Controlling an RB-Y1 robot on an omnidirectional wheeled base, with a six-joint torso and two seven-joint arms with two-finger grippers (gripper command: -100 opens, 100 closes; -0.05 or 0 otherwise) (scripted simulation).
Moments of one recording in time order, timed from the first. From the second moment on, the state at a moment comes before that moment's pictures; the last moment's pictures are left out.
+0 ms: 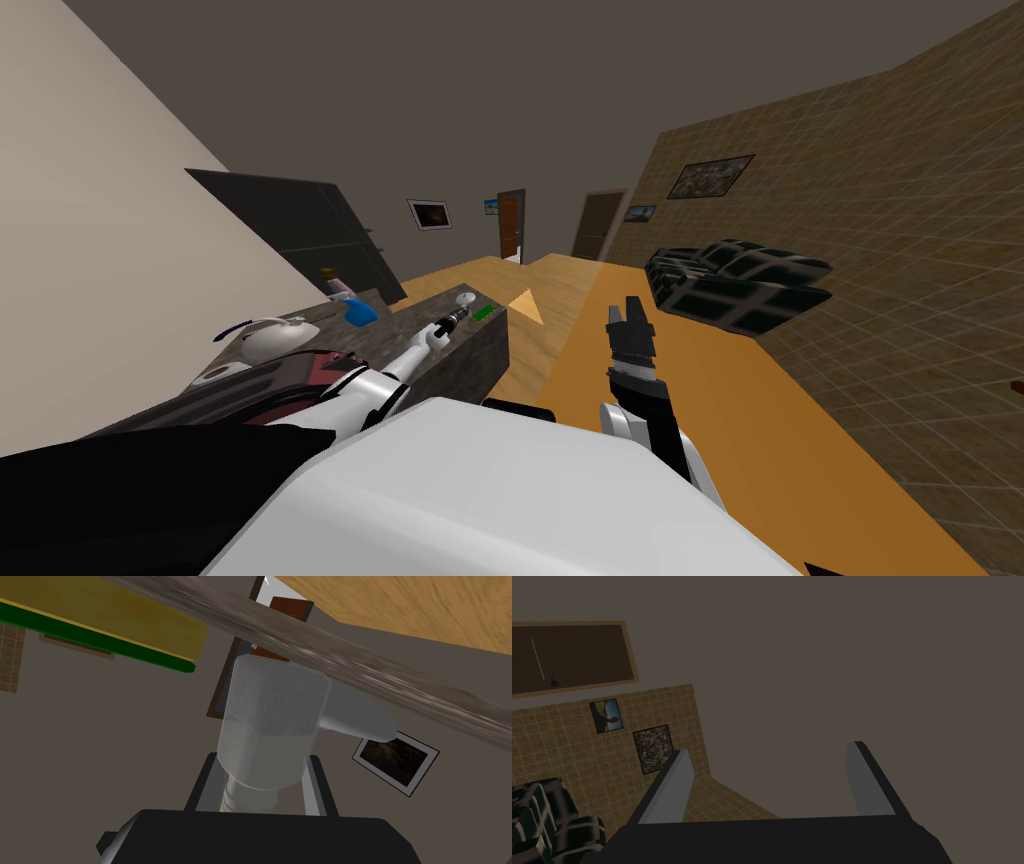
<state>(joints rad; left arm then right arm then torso) -0.32 0.54 -0.14 -0.84 -0.31 -0.20 -0.28 0.54 -0.01 0.06 -2.32 0.12 -0.37 0.06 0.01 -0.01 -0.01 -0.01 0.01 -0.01</state>
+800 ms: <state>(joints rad) -0.12 0.57 -0.12 -1.10 -0.32 -0.14 -0.27 0.54 -0.01 0.06 -2.32 0.12 -0.37 0.06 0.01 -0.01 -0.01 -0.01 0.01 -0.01</state>
